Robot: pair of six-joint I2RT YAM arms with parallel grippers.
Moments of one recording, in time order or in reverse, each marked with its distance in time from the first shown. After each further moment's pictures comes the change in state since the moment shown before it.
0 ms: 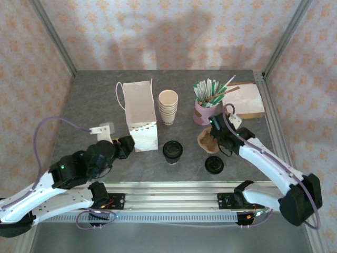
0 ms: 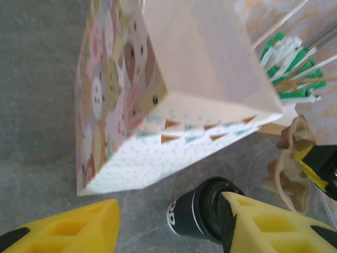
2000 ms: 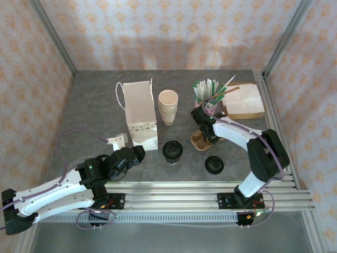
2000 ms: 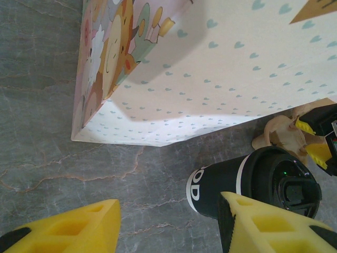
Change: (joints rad) left arm 0.000 0.069 -0.330 0.225 0.100 -0.252; right arm 0.000 0.539 0.175 -0.005 0.037 0.307
